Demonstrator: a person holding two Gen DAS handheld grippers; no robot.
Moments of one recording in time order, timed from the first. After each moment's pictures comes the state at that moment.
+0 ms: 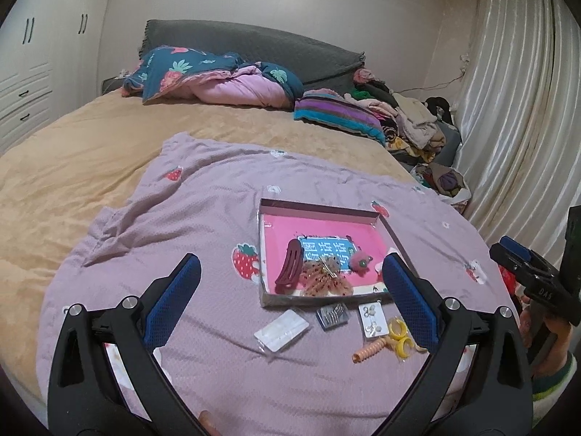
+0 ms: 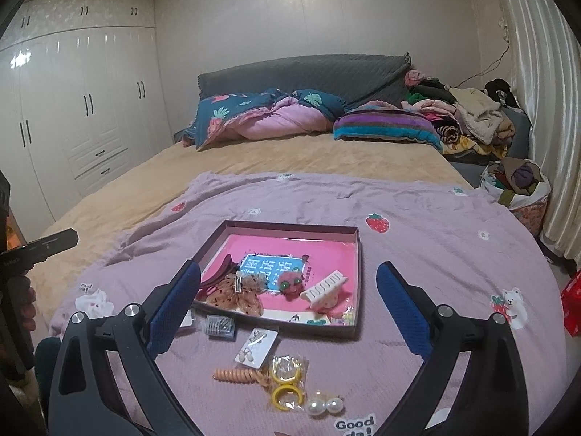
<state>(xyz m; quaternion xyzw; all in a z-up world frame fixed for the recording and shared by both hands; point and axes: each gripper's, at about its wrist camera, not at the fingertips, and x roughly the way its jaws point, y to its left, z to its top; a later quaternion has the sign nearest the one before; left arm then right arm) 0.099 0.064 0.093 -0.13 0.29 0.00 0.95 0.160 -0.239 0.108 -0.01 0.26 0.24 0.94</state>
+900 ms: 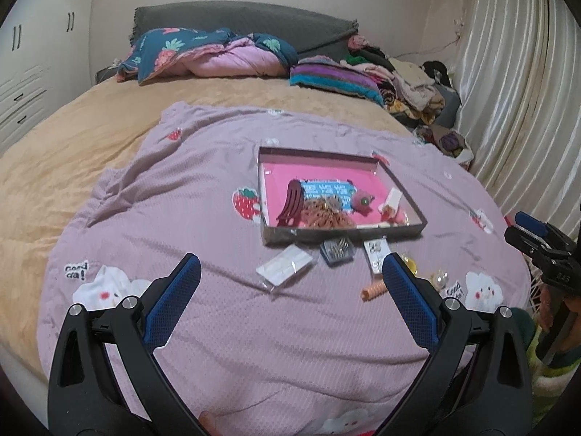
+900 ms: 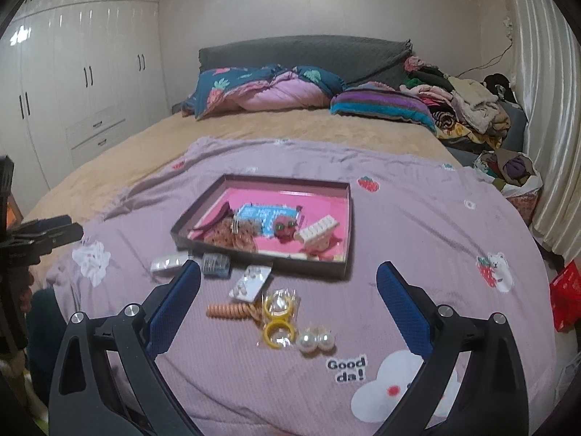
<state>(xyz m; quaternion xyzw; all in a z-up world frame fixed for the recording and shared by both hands) 0.061 0.042 0.048 -0.09 0.34 0.00 0.94 0.105 -0.253 0.074 -0.05 0.30 0.23 0.92</state>
